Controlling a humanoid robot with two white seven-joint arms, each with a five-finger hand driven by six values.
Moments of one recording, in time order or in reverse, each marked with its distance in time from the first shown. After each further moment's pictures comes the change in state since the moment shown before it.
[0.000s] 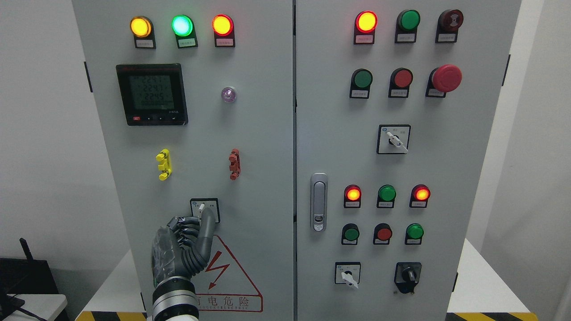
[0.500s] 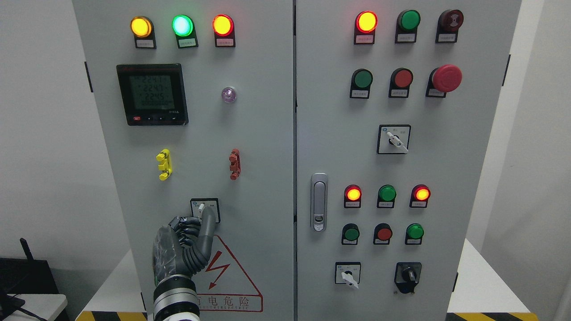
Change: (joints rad) left arm -0.007 0.001 -0.003 0.008 0.001 0.008 -0.002; right arm 0.000 0.000 0.000 0.000 0.000 0.000 0.000
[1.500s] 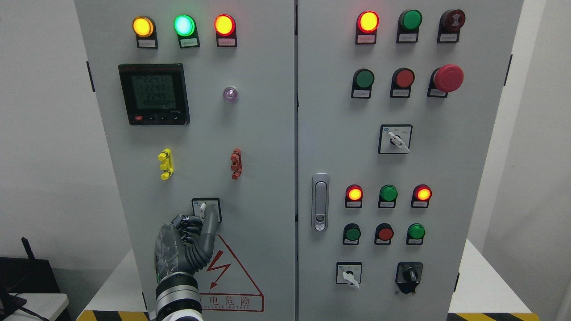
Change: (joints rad) left arm -0.013 0.000 -0.006 0.012 -0.003 0.005 0.000; right arm 0.000 0.000 0.000 0.000 0.000 0.000 0.000
